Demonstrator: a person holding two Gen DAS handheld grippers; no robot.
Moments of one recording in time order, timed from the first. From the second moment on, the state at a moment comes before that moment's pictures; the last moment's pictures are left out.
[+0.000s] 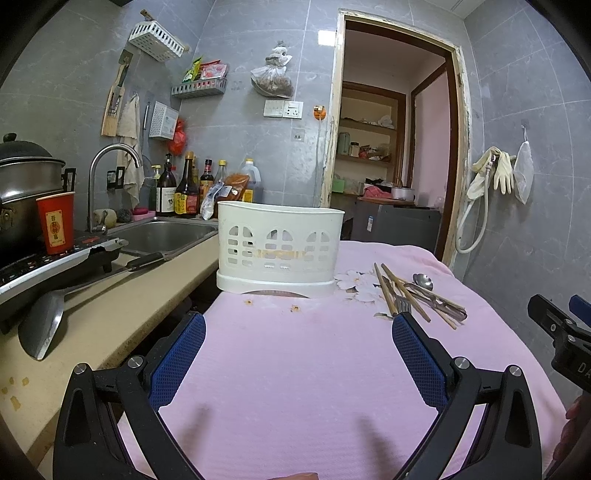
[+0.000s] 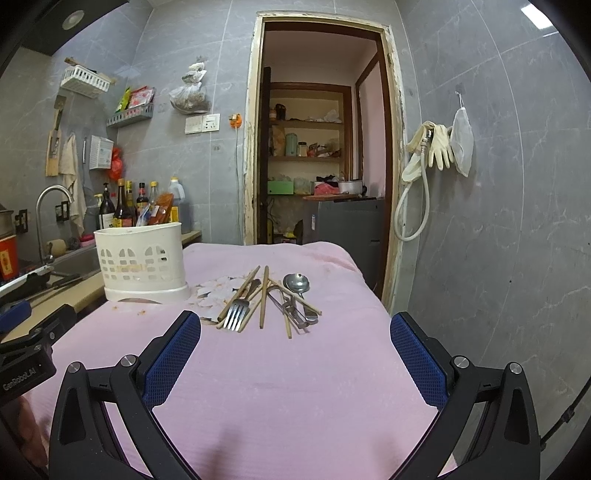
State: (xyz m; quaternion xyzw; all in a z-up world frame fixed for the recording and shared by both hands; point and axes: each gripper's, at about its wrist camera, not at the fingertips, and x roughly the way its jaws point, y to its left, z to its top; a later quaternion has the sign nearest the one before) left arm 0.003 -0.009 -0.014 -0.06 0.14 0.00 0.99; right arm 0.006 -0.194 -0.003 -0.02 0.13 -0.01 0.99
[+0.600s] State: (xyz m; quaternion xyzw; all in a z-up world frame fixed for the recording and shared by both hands) left arm 0.041 -0.023 0.018 -0.04 0.18 0.00 0.98; right arm 0.035 -0.204 0.016 -0.03 0.12 0.03 0.99
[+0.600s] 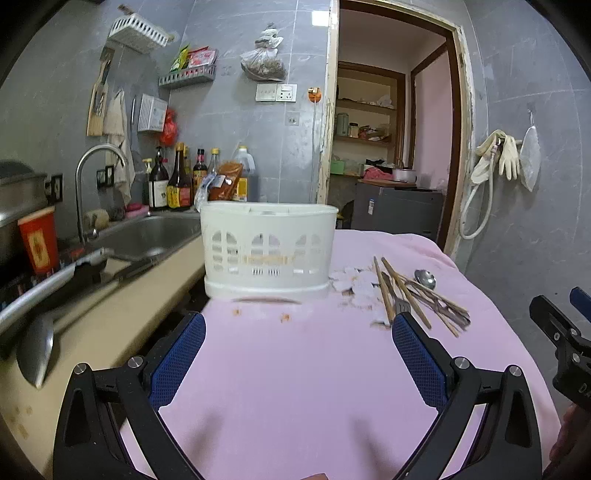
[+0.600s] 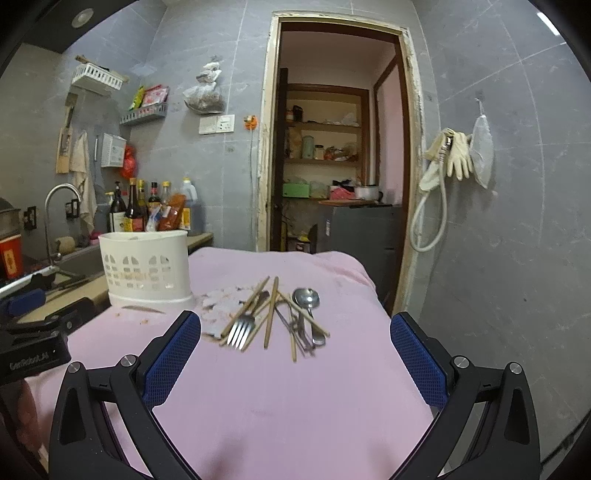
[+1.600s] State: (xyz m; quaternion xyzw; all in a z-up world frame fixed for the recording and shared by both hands) left arm 0.196 -0.068 0.044 0.03 0.26 -0.11 0.96; right arm 0.204 -0.276 0.037 -0.02 0.24 0.08 0.97
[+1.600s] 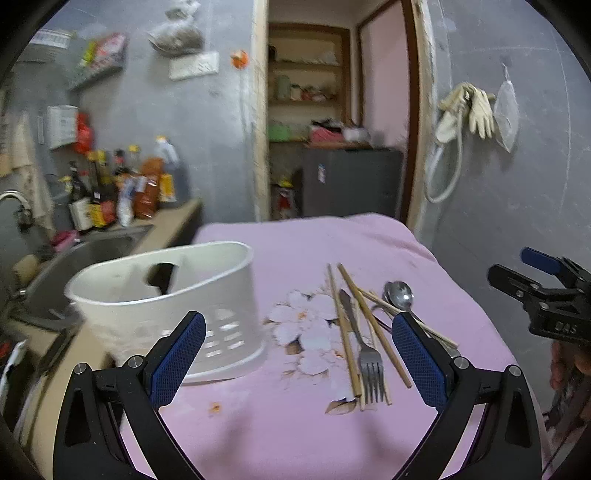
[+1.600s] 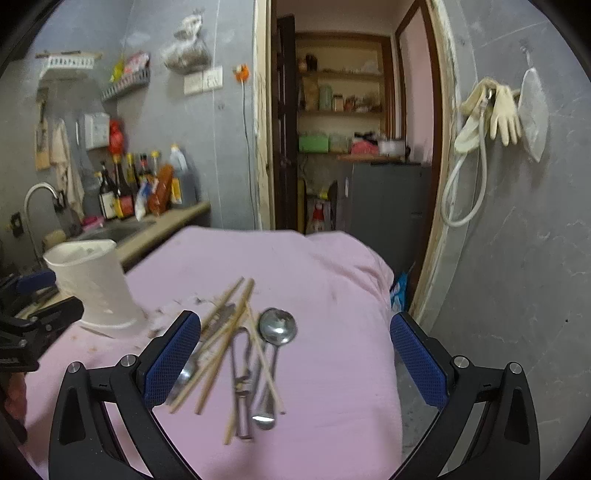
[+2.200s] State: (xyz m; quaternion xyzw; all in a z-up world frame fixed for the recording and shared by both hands) left arm 0.325 -0.119 -0.018 0.04 0.43 -0.18 0.89; right arm 0.316 -0.274 -0.024 -0.02 0.42 0.15 0.90
